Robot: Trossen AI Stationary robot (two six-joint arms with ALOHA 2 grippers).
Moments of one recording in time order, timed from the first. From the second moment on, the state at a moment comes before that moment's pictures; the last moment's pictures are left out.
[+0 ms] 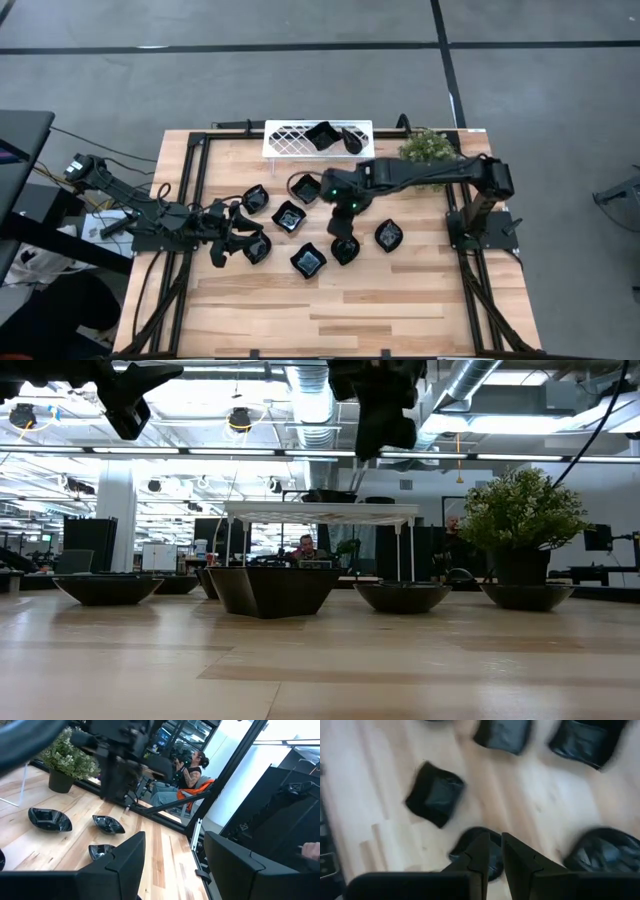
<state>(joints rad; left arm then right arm) -0.50 0.82 0.26 0.43 -0.42 -0.44 -0.01 1.73 1.60 -0.97 -0.08 0.34</state>
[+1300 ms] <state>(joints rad) -0.50 0.82 0.26 0.43 -0.25 -0.39 0.14 1.97 1.57 -0.69 -0.15 0.32</state>
